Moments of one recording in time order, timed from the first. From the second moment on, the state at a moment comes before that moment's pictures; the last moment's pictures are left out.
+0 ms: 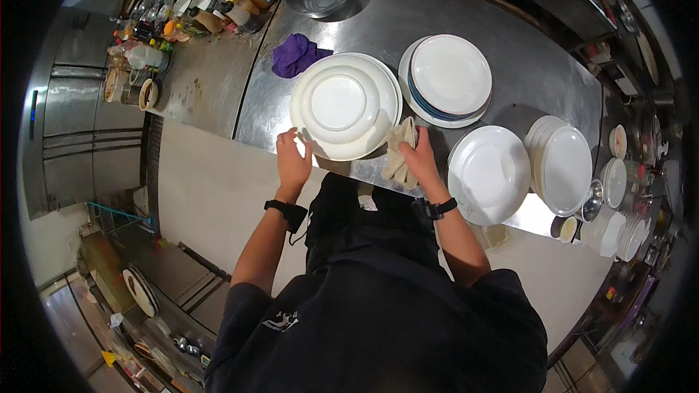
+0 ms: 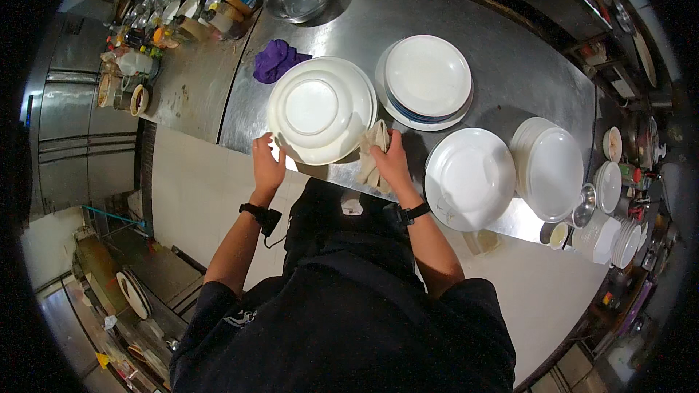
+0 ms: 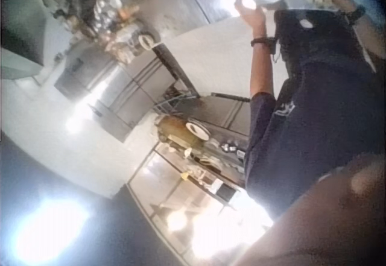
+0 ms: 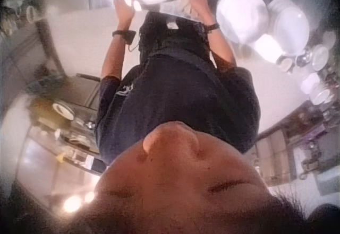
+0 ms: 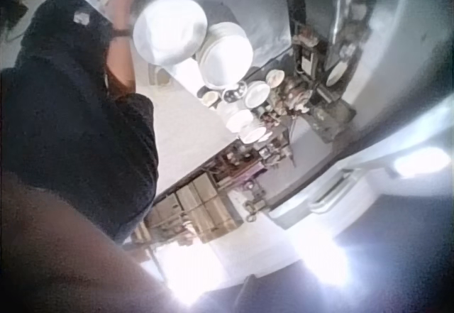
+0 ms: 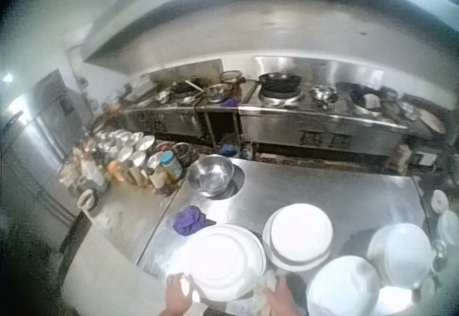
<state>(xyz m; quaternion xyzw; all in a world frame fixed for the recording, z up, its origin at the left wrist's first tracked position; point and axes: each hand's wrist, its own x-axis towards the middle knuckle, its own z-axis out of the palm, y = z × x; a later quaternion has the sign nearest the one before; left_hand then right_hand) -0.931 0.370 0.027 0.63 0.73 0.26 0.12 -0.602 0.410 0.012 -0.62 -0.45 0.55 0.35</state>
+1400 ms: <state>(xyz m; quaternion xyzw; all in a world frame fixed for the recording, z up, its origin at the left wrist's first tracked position) -0.979 0.533 0.010 0.33 0.69 0.35 0.53 -0.657 0.471 -0.022 -0.64 -0.39 0.59 0.30</state>
